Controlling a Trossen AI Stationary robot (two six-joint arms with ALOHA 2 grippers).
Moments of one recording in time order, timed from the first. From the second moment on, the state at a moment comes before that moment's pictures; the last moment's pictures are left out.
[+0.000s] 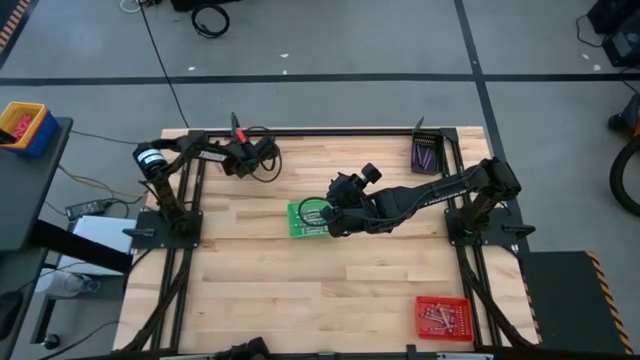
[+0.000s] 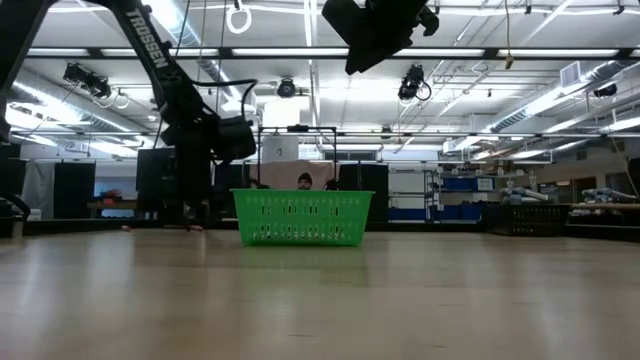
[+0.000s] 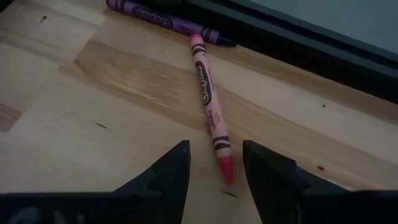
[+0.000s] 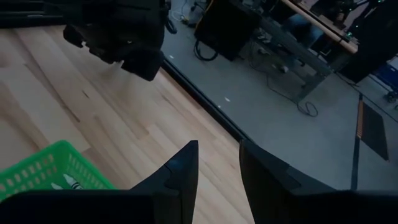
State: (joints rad) left arm 0.66 1.77 0.79 -0.20 -0.64 -1.21; right arm 0.21 1.74 1.48 -0.76 1.07 0.52
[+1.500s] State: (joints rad) left arm -0.03 1.35 0.81 -0.28 -0.83 -0.86; right arm 0.35 1.73 1.49 -0.86 1.20 0.39
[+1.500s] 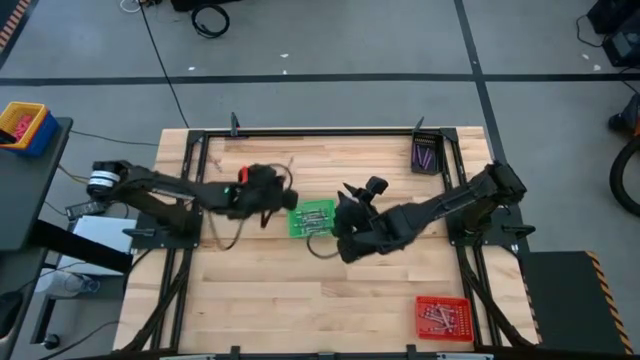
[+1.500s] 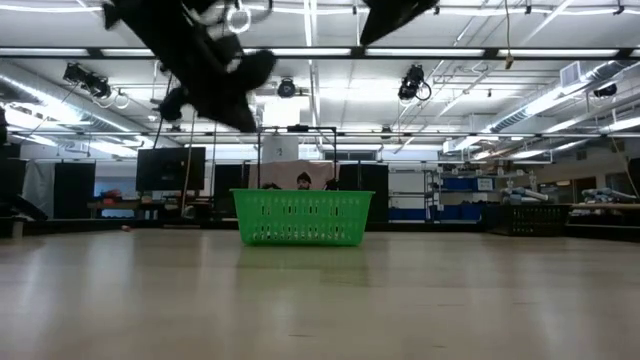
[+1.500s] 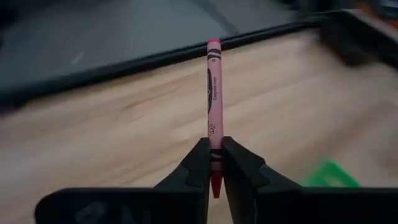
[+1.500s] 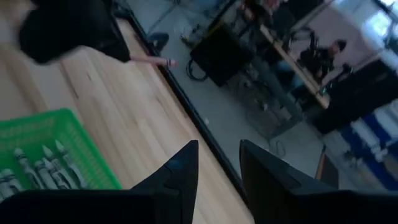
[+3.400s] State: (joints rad) left arm -0.65 1.26 0.81 0.59 -0.69 0.34; right arm 0.50 1.73 1.41 0.34 0.53 -0.26
